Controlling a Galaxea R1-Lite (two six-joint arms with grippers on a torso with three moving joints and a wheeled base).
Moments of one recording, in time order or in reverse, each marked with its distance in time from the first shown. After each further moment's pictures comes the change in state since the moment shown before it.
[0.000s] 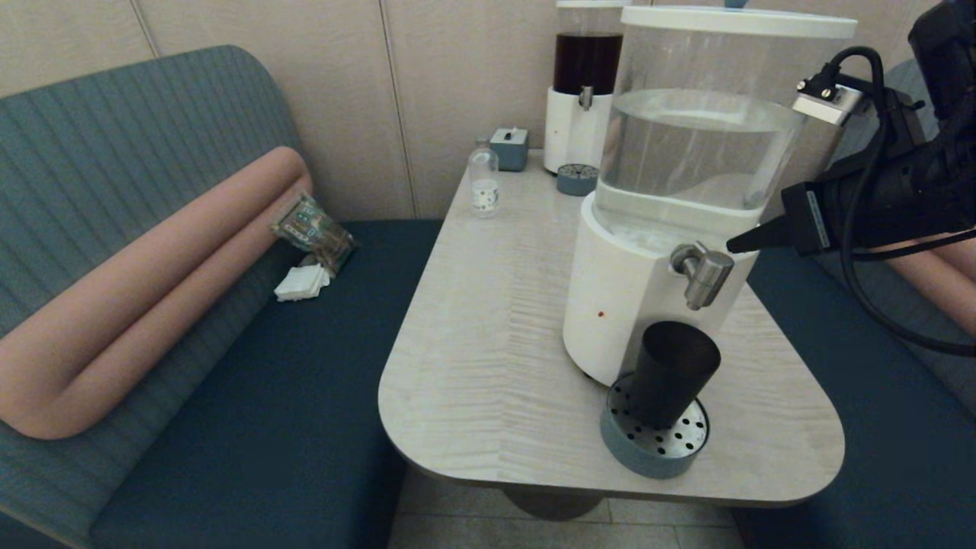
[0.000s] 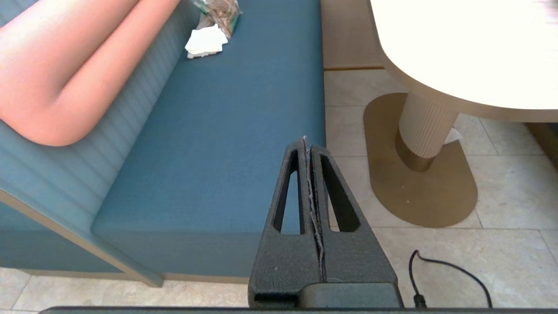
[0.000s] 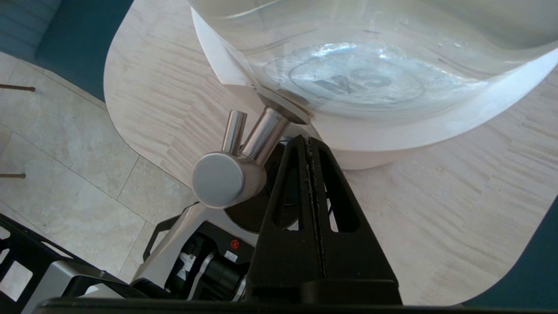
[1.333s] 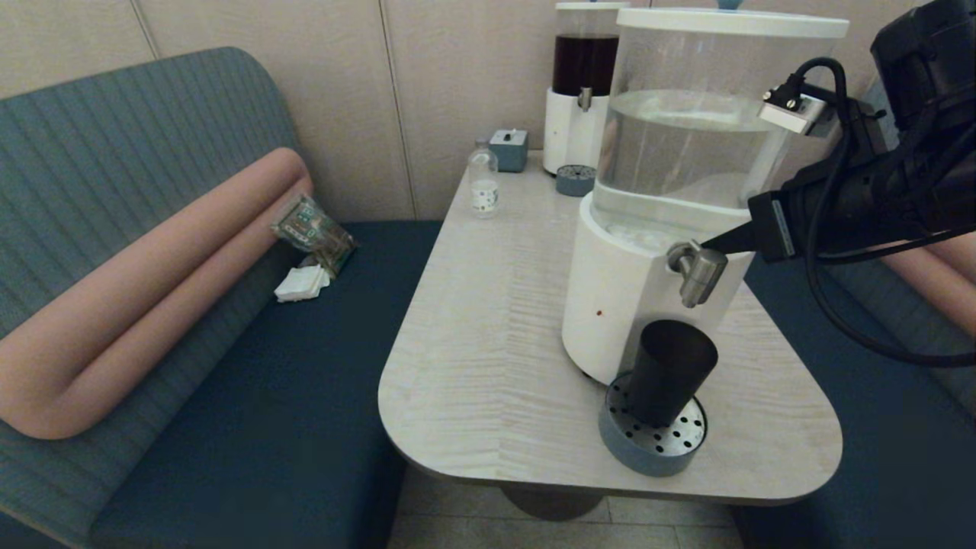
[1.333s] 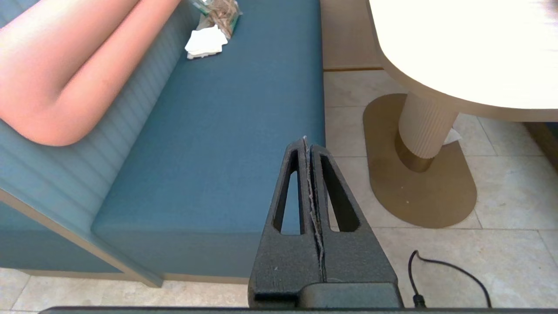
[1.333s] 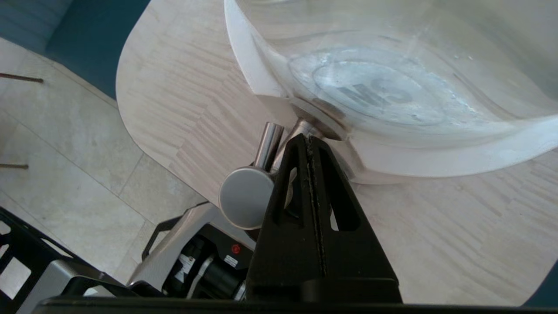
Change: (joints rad) left arm 0.000 0.000 0.000 0.000 0.000 0.000; right arm 0.058 0.029 0.026 -0.071 0.000 -0.002
